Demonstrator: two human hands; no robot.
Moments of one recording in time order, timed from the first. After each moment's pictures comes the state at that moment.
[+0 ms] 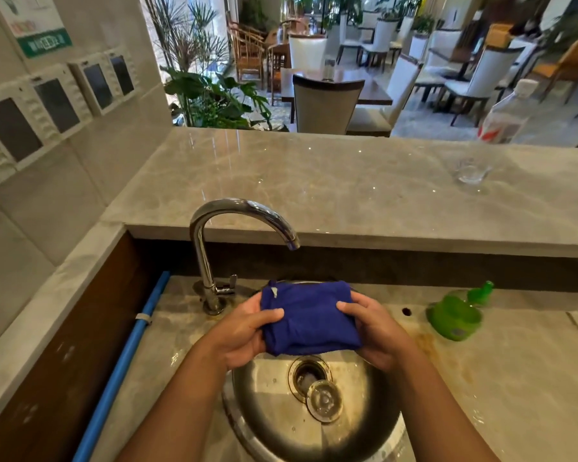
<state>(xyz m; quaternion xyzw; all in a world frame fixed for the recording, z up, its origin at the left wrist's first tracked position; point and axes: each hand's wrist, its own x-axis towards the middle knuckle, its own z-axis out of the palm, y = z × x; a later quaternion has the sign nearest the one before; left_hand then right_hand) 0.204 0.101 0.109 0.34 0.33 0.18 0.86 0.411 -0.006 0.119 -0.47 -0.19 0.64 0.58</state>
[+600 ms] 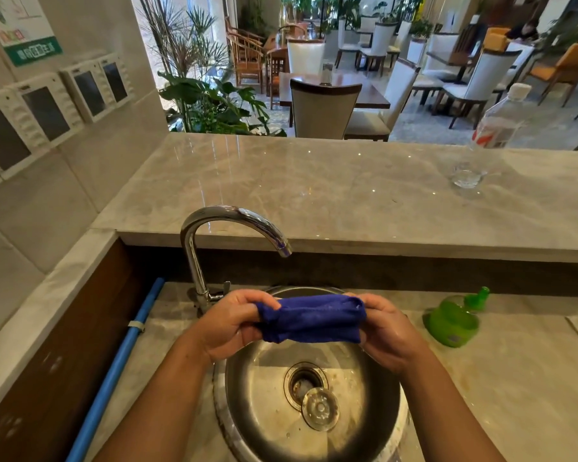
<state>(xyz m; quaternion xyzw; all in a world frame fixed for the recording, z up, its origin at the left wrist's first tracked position) 0.202 0.114 0.131 0.44 0.28 0.20 0.83 0.436 -0.012 0.128 -0.42 -0.23 0.61 0.63</state>
